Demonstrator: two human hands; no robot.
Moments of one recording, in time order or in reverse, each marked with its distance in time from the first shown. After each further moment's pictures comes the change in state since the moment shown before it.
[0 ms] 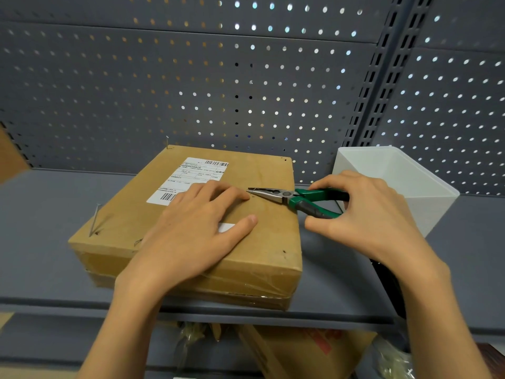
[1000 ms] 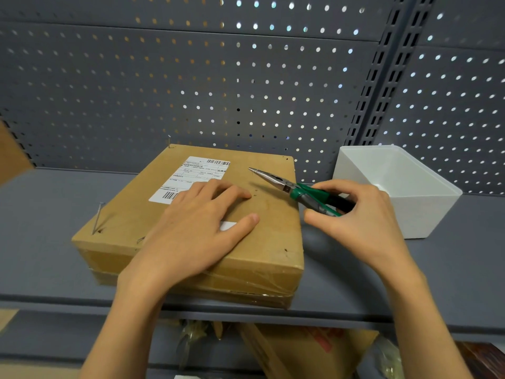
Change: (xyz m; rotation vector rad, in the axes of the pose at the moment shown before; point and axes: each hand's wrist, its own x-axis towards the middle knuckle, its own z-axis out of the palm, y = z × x) left_hand 0.000 0.000 0.000 -0.012 -0.011 -0.014; right_hand -0.001 0.005 0.026 0.434 0.174 0.056
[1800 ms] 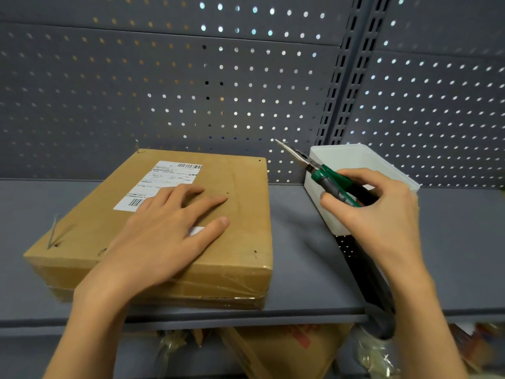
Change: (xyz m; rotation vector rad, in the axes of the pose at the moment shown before) left_hand 0.000 -0.002 -0.001 0.025 -0.050 -0.011; right_hand -0.011 0.009 -0.037 -0.006 0.294 0.116
